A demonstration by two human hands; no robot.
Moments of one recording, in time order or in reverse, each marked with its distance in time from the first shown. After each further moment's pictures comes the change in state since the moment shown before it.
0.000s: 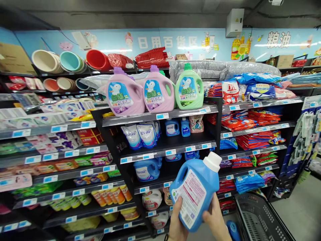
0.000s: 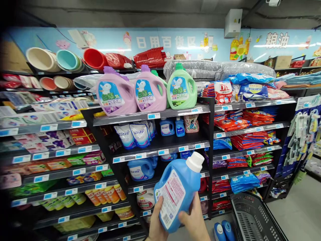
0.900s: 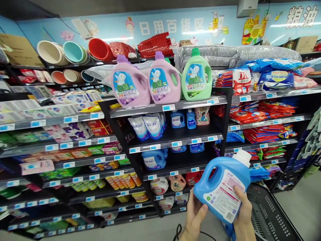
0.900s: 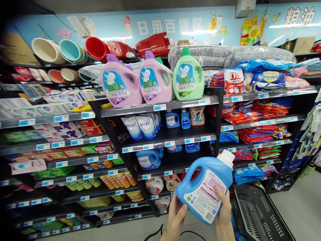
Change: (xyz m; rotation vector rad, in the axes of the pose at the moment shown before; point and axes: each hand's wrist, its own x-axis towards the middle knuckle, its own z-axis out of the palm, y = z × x) left_hand -0.030 -0.019 0.030 0.391 0.100 0.170; right_hand 0.004 -0.048 -0.026 0.331 0.411 0.278
